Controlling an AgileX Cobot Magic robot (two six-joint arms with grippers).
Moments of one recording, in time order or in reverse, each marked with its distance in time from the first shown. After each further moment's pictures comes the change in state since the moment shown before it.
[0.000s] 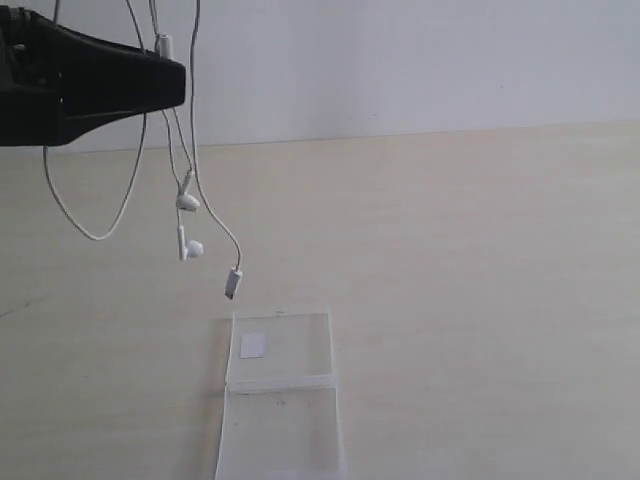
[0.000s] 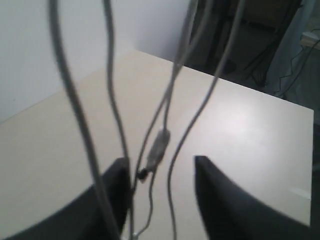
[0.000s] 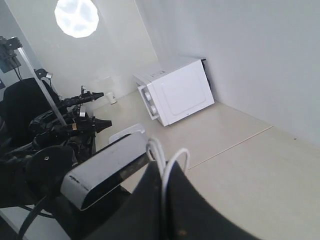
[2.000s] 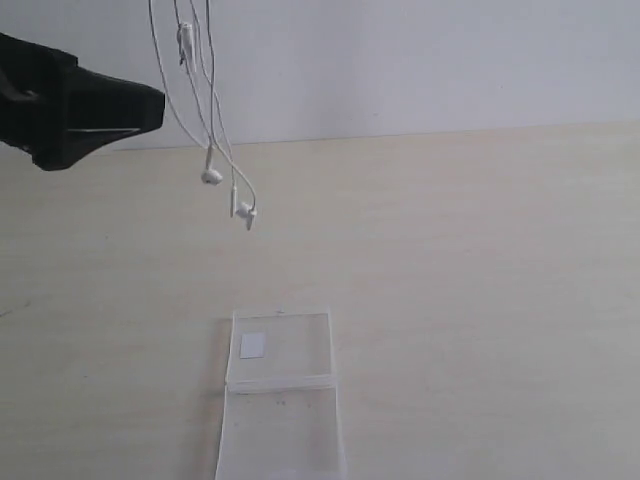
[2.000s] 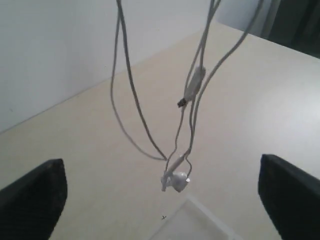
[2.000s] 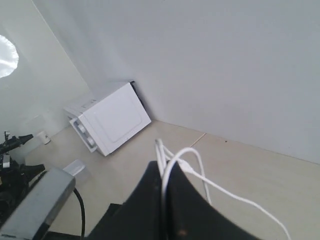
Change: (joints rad) left arm 0.000 -0.045 0.000 0.330 -0.237 -0.287; right arm 0.088 0.019 0.000 -0.072 0.384 0.161
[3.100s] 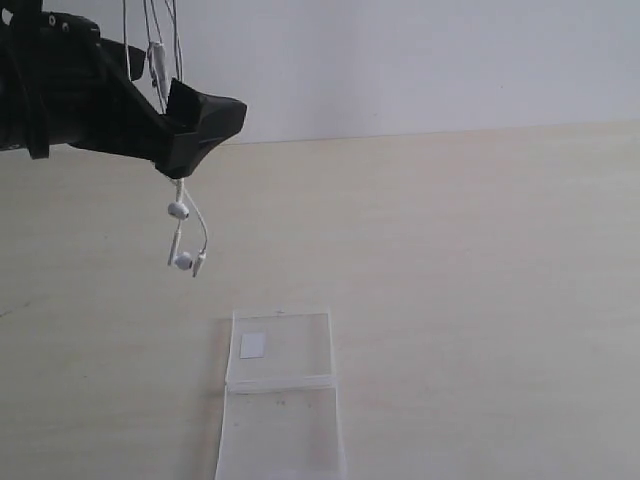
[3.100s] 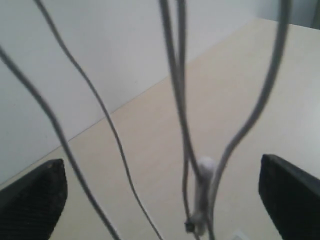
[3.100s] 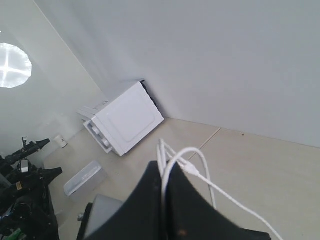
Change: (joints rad) left arm -0.275 0.167 0.000 -0.194 -0.466 0.269; right arm 0.023 0.034 0.000 0.100 -0.006 -0.030
